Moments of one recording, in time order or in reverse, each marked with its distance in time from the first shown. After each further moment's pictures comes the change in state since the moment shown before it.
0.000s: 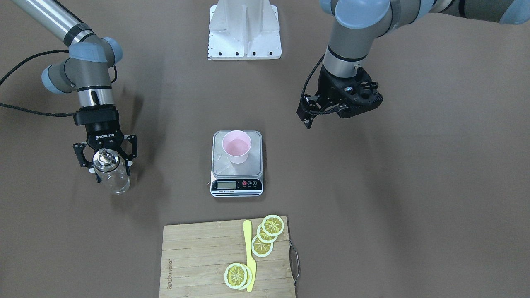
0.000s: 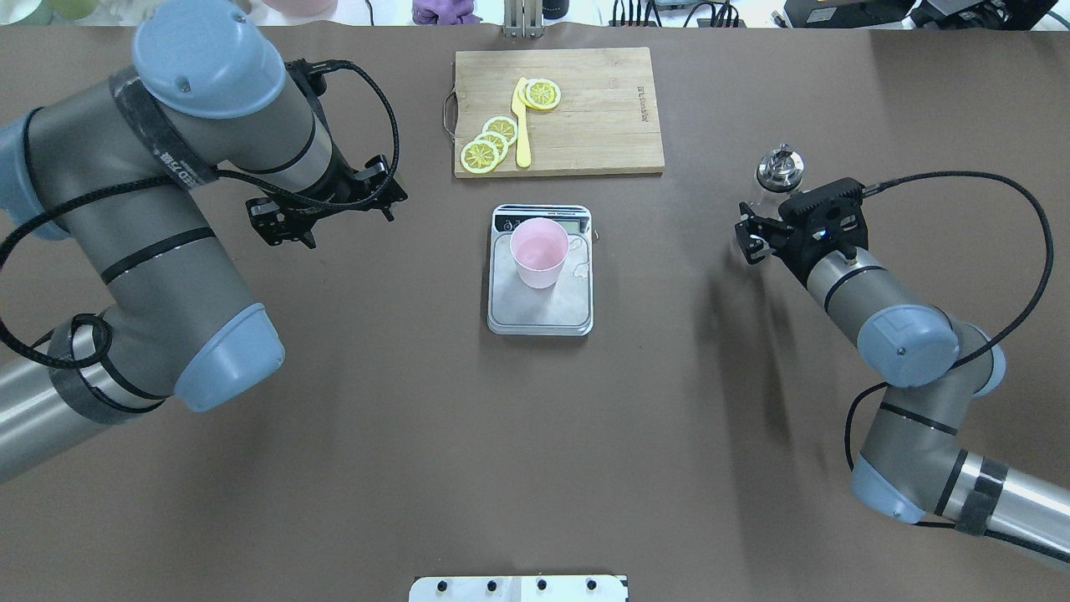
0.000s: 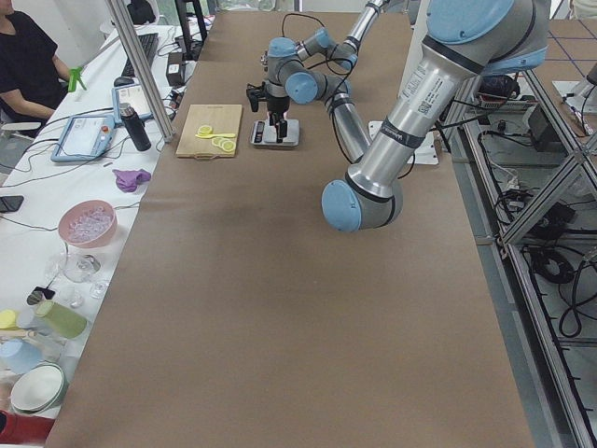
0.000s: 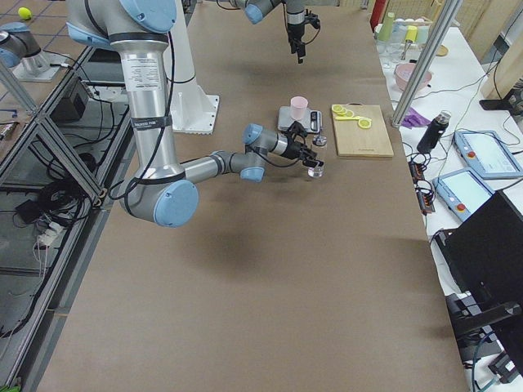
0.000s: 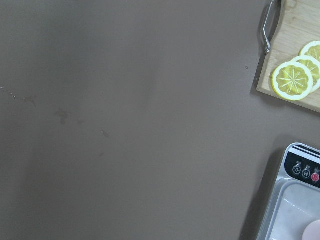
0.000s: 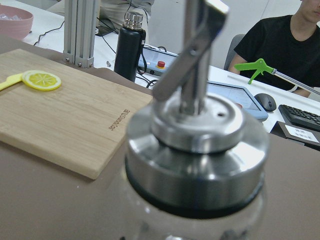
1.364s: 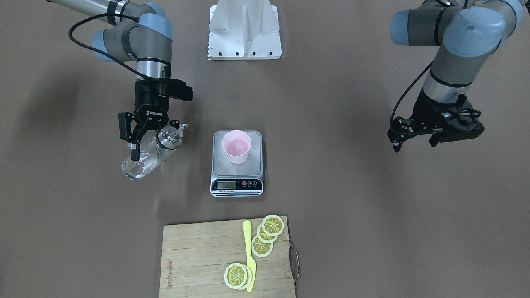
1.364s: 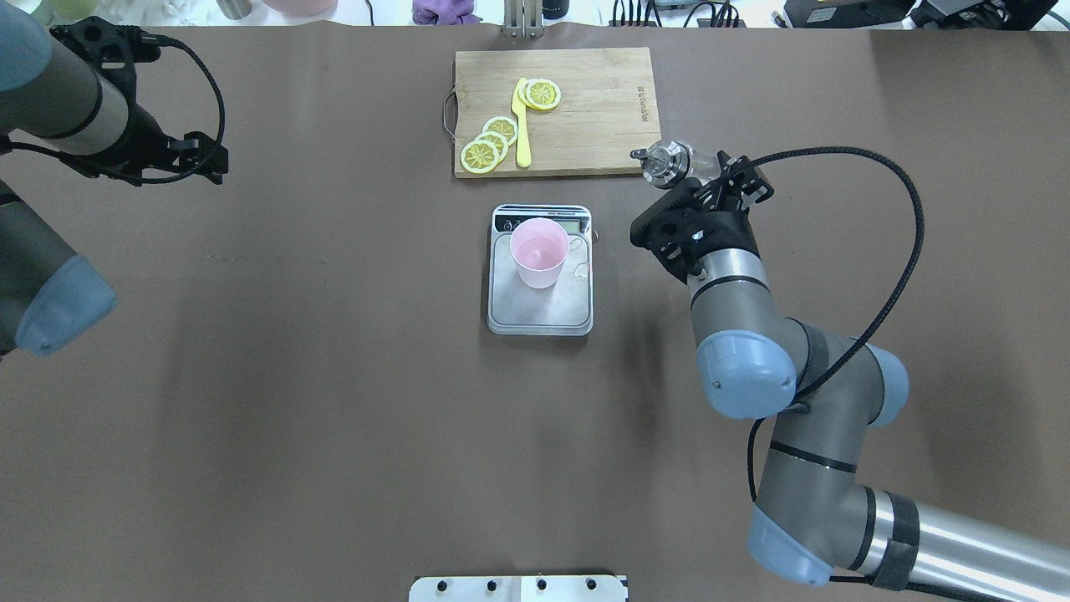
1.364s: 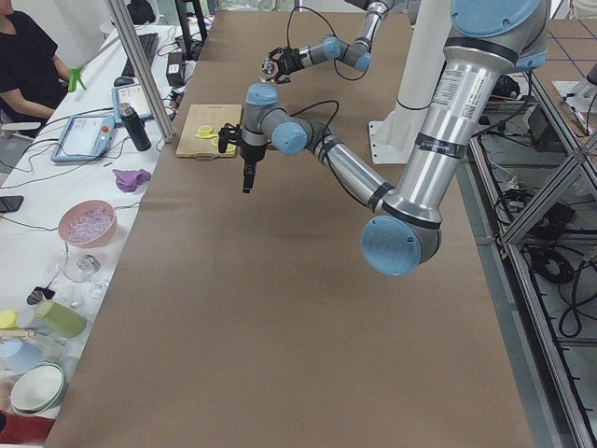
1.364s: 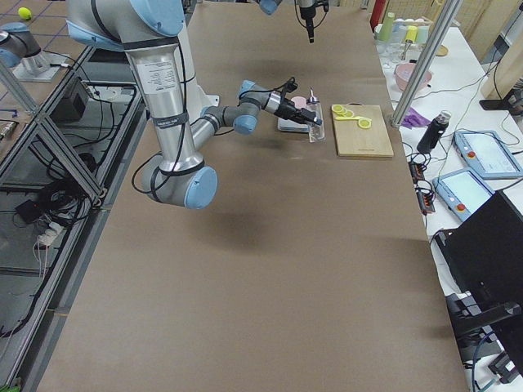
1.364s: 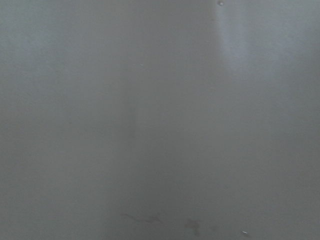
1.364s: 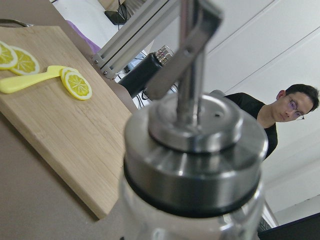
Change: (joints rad) left arm -0.224 0.305 0.022 -0.234 0.017 0.505; right arm -0.196 0.192 0.186 -0.638 -0.434 -0.341
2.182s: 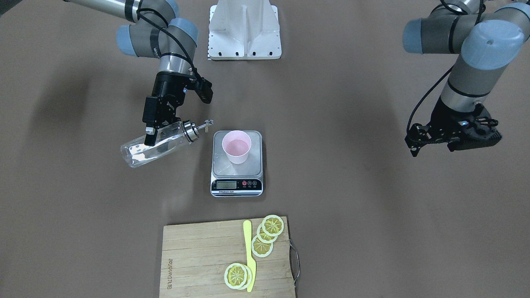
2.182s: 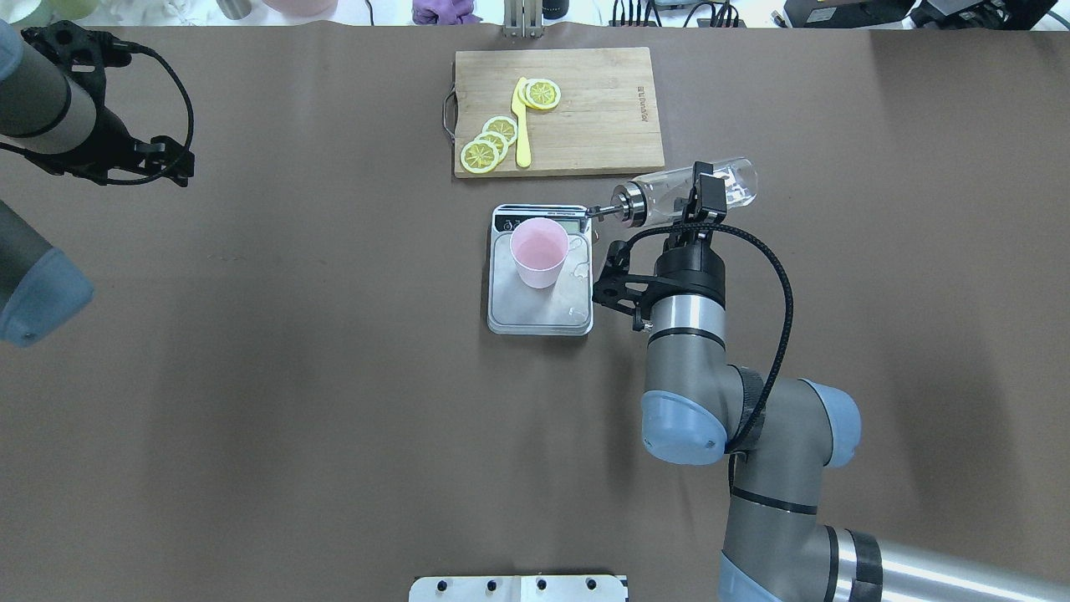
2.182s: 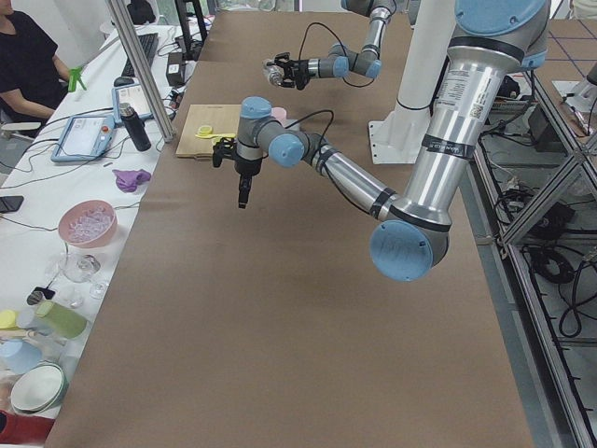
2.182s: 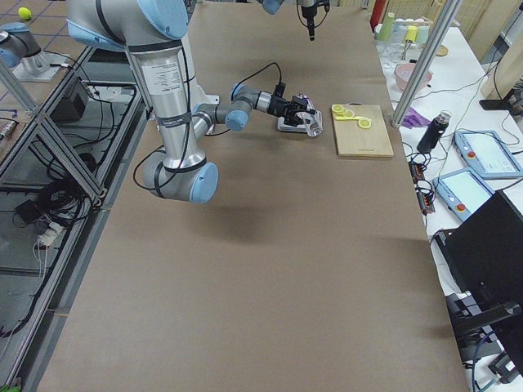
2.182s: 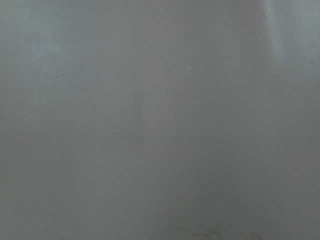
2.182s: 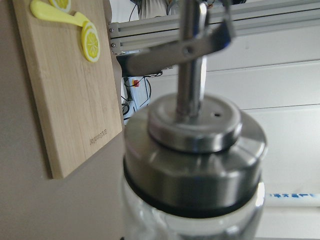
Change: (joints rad) left arm -0.025 0.029 0.035 -0.009 0.000 0.060; right arm -0.065 0.043 -0.041 -0.158 -0.261 -0.369
